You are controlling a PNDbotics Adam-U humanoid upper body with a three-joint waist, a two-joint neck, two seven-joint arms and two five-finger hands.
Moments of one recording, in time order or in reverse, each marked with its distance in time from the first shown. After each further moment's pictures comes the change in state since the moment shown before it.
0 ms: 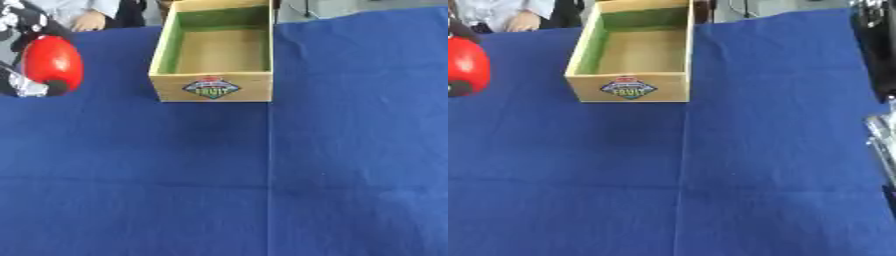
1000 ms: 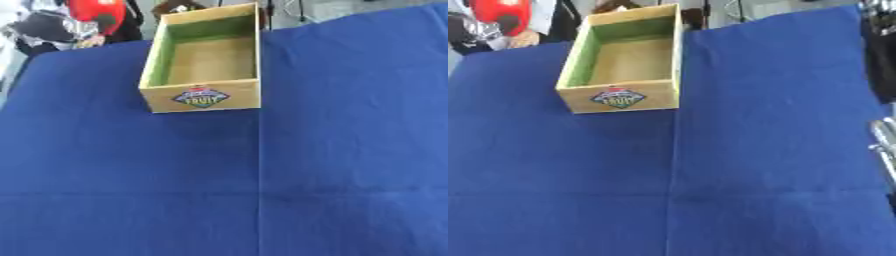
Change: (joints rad) left arm -0.187 -0.121 0.005 0.160 -0.090 0.061 0.409; right arm -0.098 0.053 0.070 0.000 -0.005 -0.073 0.067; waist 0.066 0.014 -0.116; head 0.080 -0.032
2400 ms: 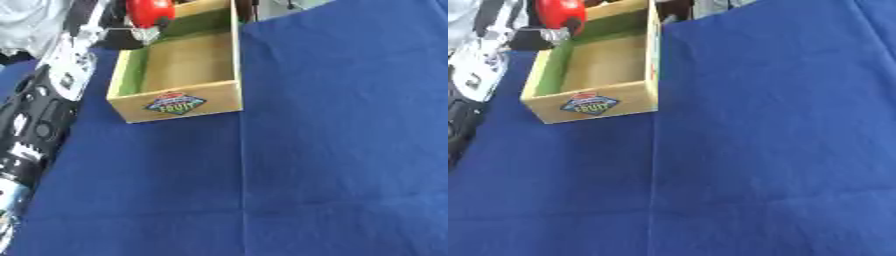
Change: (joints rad) left arm -0.115 -0.057 0.031 0.240 -0.383 -0.026 0.407; right arm -0.115 0.027 0.039 0.000 -0.035 -0.016 0.048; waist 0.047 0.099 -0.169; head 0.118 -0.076
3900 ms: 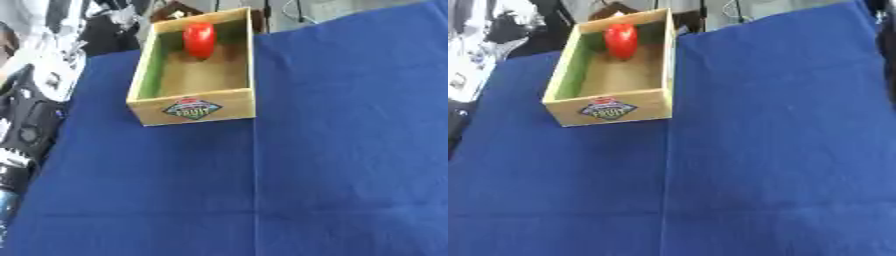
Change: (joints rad) left arm 0.119 0.021 0.009 -0.261 0.404 0.041 -0.008; right arm 0.074 0.009 -0.023 0.000 -0.009 0.017 -0.026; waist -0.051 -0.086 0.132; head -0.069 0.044
